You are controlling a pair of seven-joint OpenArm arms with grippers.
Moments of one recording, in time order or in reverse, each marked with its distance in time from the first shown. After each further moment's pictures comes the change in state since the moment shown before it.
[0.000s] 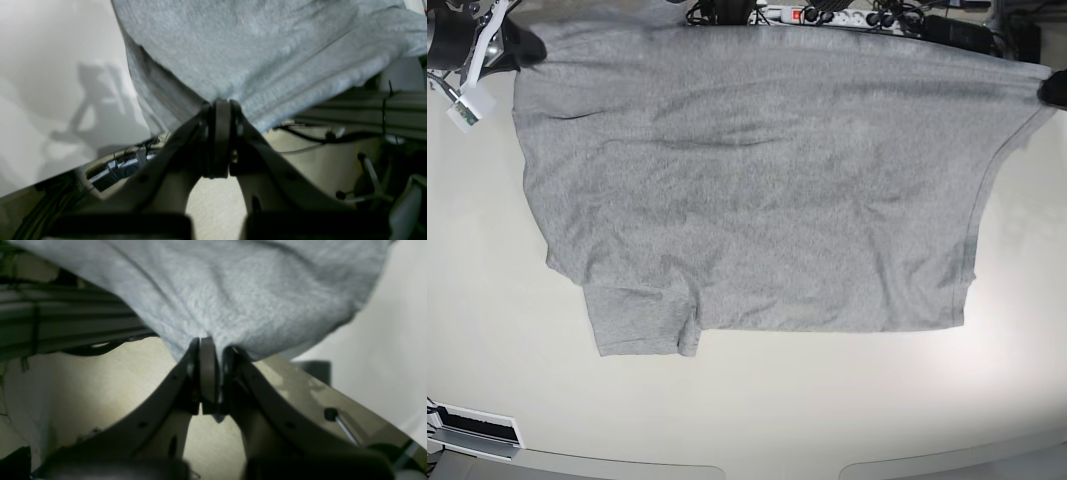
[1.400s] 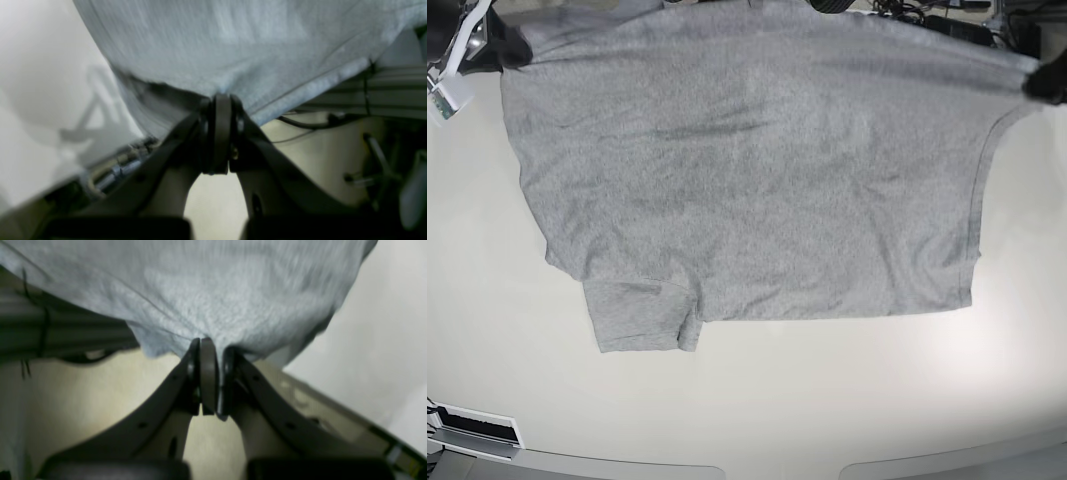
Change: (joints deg) left arm 5.2 0.0 0.0 8.1 -0.3 0.0 -5.5; right arm -6.4 0.0 6.2 6.8 -0.7 0.0 7.8
